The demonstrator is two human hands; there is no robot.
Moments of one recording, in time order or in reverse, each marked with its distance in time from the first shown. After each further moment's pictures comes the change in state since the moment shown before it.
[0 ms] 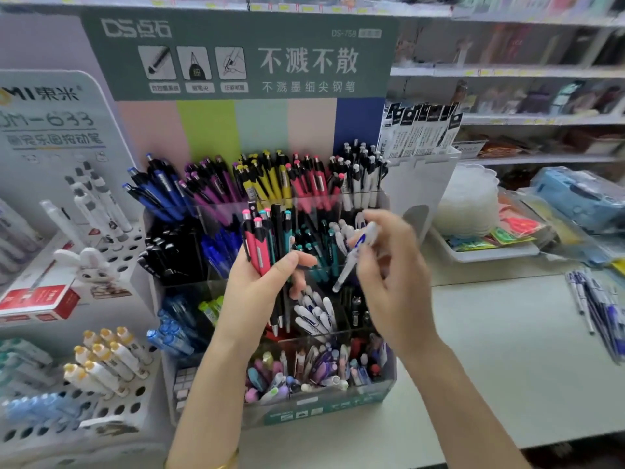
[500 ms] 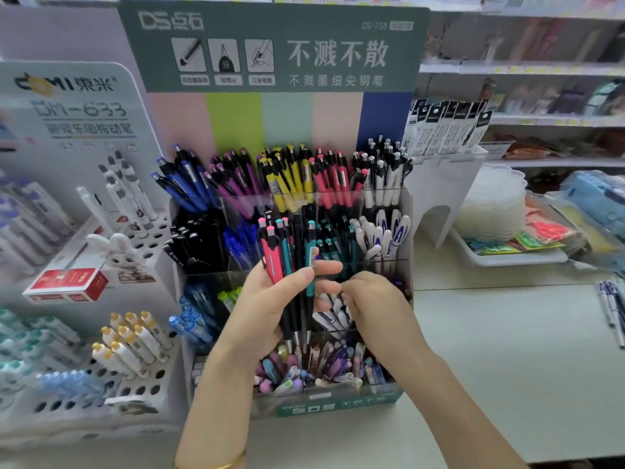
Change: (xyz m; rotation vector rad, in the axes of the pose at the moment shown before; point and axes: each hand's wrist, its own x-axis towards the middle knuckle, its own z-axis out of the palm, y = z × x) left_hand -0.013 -0.003 -0.011 -0.295 -0.145 -0.186; right_hand -0.032 0.022 0.030 -0.474 -0.636 0.108
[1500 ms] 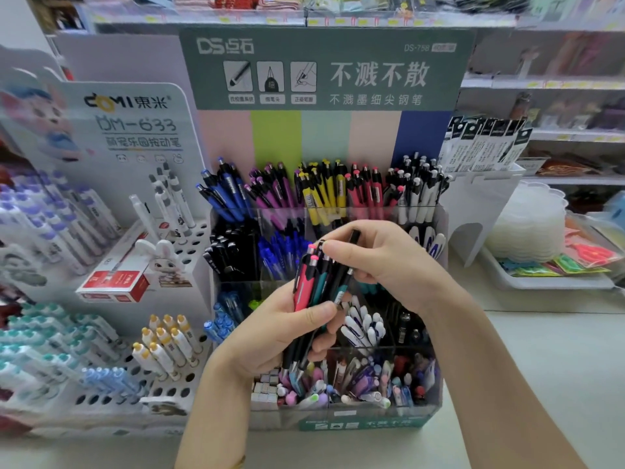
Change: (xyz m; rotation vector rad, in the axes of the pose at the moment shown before) left_hand -0.008 0.013 -0.036 0.073 -0.352 -0.177; right_hand 0.061 -0.047 -0.075 1.083 -0.285 0.085
